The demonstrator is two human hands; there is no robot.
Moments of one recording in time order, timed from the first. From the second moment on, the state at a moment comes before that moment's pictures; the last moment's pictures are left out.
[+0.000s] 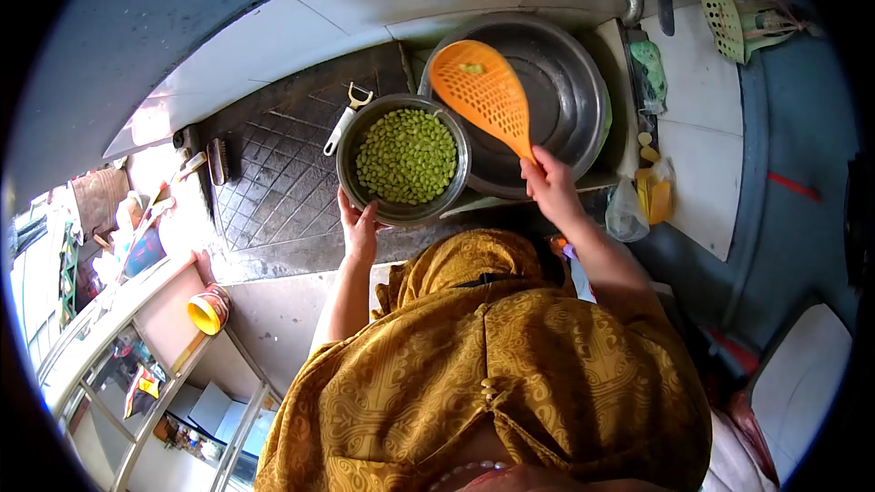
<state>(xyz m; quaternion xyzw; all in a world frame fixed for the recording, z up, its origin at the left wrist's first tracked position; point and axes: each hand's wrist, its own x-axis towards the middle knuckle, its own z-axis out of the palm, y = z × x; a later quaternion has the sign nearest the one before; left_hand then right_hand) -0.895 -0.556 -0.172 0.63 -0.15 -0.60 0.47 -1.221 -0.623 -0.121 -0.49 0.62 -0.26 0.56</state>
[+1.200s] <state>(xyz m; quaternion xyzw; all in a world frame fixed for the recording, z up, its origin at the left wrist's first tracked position) -0.866 -0.522 -0.162 0.64 -0.12 -0.58 0.50 -1.320 -0.642 -0.183 -0.33 0.65 -0.04 0.69</state>
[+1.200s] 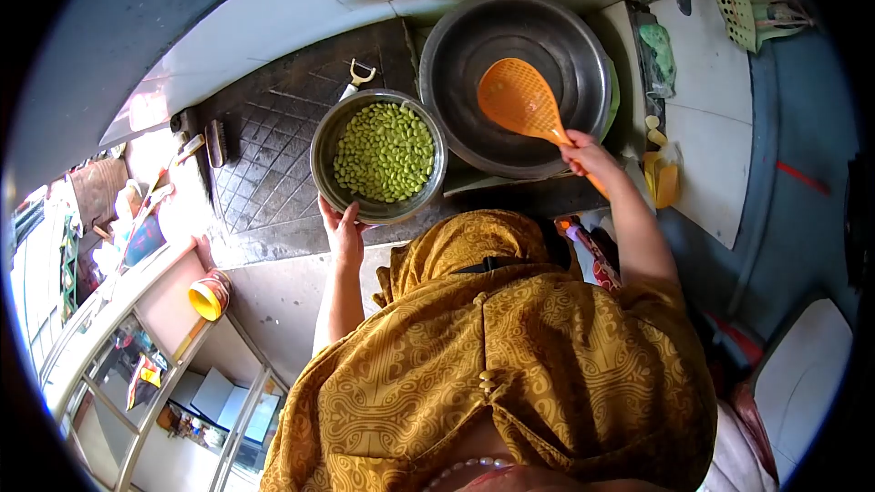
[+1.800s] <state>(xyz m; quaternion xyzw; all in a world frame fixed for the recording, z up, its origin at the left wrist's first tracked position) -0.874 -0.524 -0.165 0.62 -0.14 -0.58 0.50 -1.247 -0.633 -0.232 -0.19 0.64 -0.09 0.74</state>
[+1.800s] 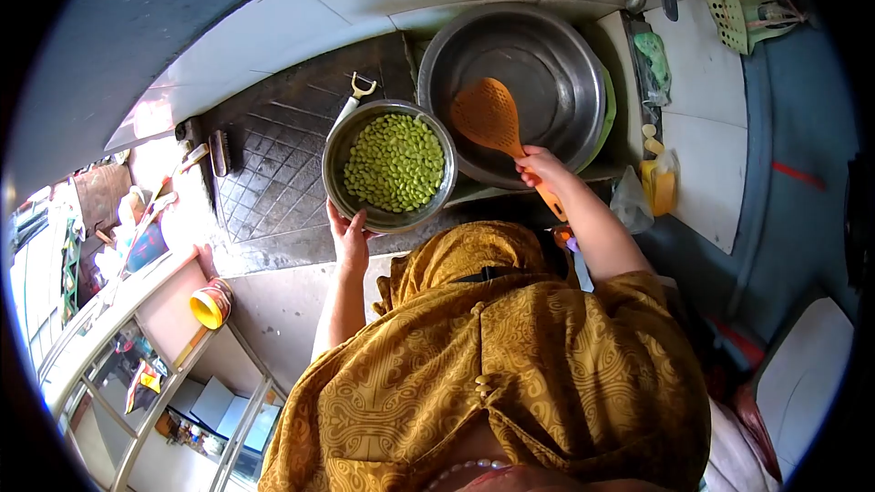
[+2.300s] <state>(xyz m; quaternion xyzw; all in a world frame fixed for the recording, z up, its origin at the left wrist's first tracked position) -0.877 -0.528 -0.164 0.61 -0.13 -0.60 0.50 -1.282 -0.680 -0.200 -0.20 0.62 -0.28 0.71</state>
